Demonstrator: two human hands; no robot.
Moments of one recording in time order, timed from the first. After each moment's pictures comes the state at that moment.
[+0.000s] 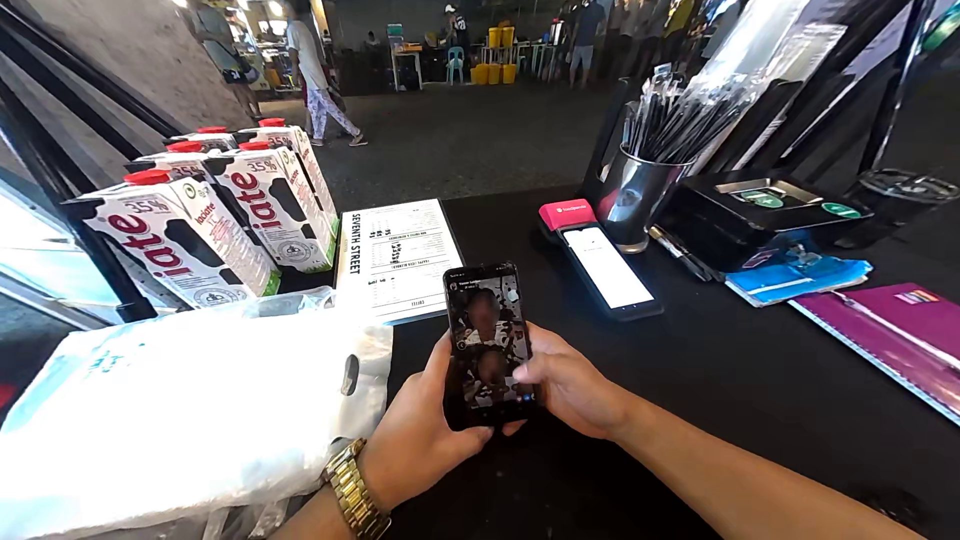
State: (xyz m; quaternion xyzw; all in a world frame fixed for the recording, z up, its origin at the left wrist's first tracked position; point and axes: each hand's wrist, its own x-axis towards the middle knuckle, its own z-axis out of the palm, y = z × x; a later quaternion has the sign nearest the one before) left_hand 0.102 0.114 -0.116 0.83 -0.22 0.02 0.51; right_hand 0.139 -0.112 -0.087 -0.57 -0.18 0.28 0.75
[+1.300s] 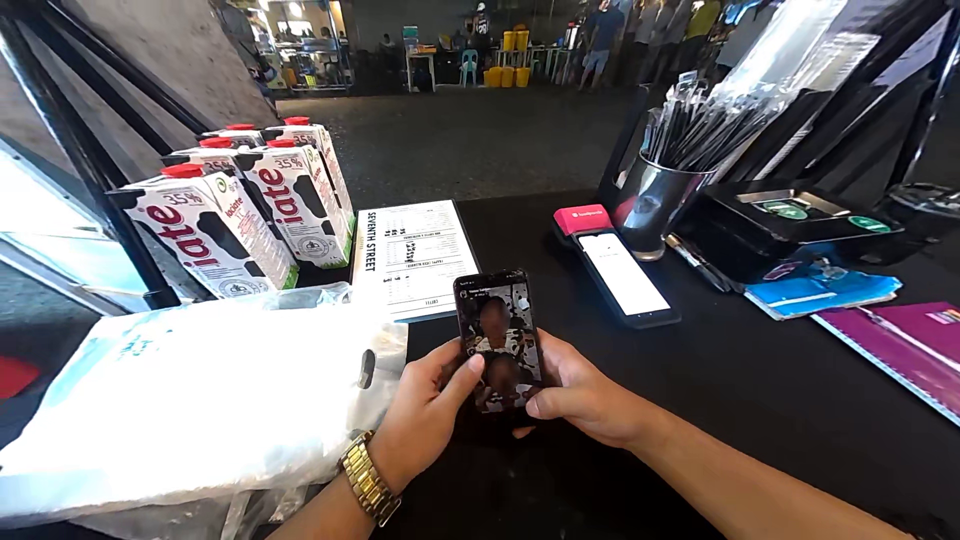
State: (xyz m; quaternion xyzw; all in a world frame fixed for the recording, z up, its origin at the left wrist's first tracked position) left_hand 0.105 0.115 -0.109 0.73 -0.19 0.06 0.65; right_hand 0.141 -0.113 -0.092 -0.57 -0.27 0.29 0.72
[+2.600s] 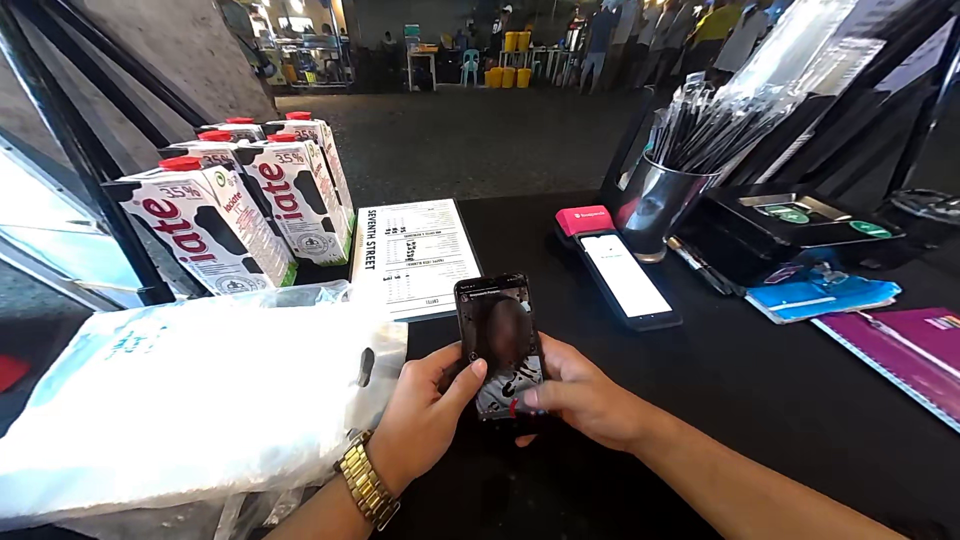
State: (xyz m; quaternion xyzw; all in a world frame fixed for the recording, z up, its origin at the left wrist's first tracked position) left_hand 0.106 0.116 -0.109 0.75 -0.19 0.07 0.64; right_hand 0.140 -0.114 -0.092 -0.57 -0.26 0.29 0.72
